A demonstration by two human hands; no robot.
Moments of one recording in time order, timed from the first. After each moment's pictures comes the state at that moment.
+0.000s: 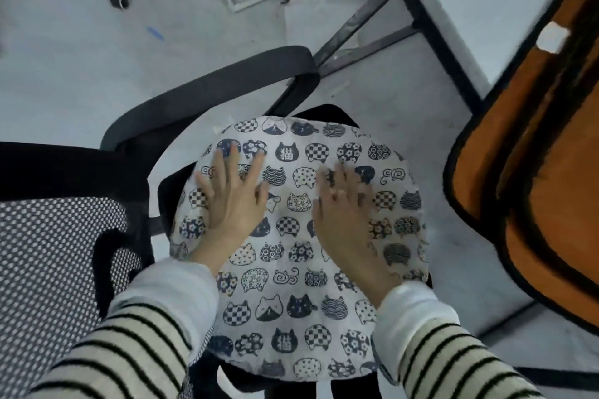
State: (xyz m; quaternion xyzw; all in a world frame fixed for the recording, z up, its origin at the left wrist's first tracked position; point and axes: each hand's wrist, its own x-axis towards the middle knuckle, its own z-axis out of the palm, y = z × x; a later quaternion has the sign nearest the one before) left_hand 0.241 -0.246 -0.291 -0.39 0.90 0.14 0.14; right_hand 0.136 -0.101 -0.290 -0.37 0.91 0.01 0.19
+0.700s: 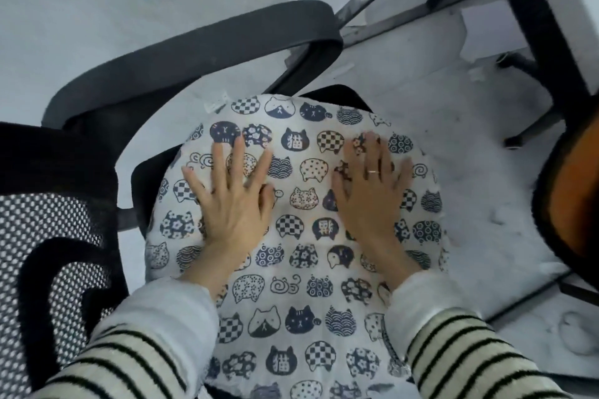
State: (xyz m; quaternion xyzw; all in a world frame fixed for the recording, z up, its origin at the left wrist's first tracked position) left_hand 0.254 -0.229 -0.338 -0.38 0.92 0.07 0.08; right_hand 0.097 -0.097 -0.358 -0.38 0.93 -0.02 0.00
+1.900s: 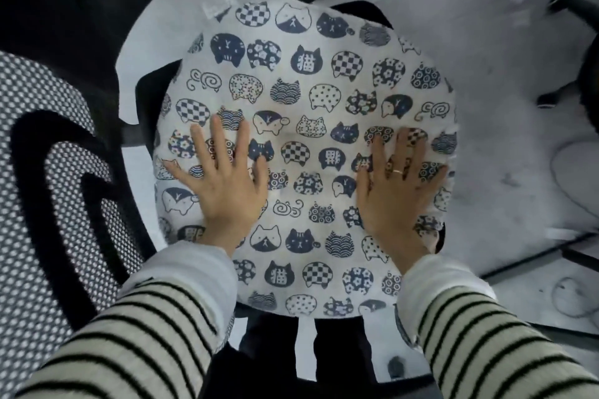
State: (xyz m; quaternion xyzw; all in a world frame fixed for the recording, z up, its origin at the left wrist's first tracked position) left_hand 0.313 -0.157 -0.341 -0.52 0.84 0.09 0.15; right_hand 0.142 -0.002 -0.354 -0.35 0.93 0.06 0.10
